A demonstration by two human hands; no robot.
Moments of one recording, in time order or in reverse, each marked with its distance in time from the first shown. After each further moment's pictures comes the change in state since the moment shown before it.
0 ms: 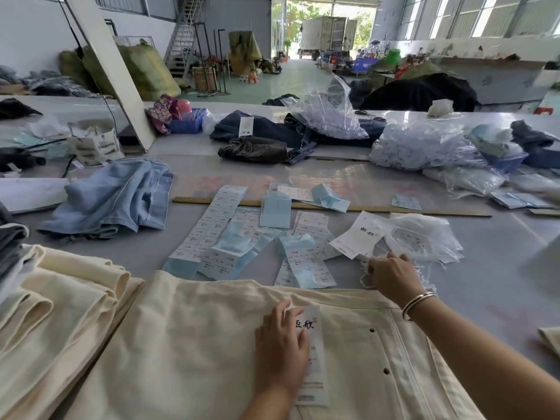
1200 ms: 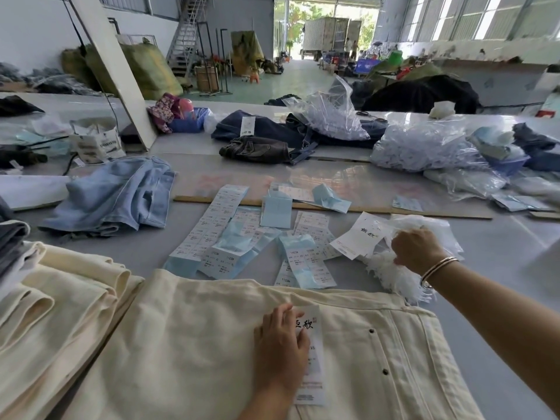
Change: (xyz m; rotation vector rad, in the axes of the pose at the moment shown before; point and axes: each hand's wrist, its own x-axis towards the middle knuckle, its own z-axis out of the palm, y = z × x) left_hand 0.000 0.001 0.001 -0.001 0.020 -0.012; right_hand 0.020 0.039 -0.061 -0.386 -0.051 -0.054
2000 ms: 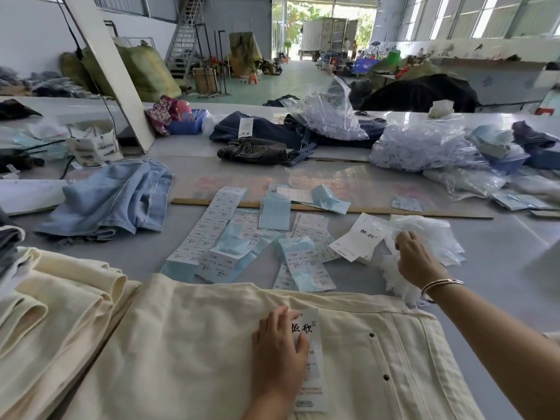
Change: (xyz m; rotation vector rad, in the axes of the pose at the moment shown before) left_hand -0.002 0.002 -0.001 -0.082 -0.005 -0.086; right_hand -0.002 -0.014 0.046 0.907 0.217 0.264
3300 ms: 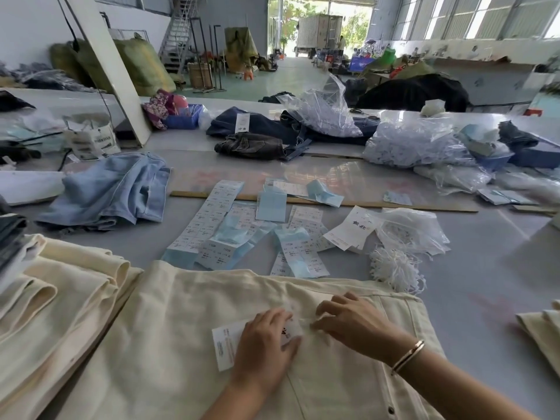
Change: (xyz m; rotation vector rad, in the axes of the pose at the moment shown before) left_hand -0.013 -0.026 -0.025 0.043 -0.196 0.214; right_hand -0.132 -0.104 -0.004 -0.134 -0.207 -0.866
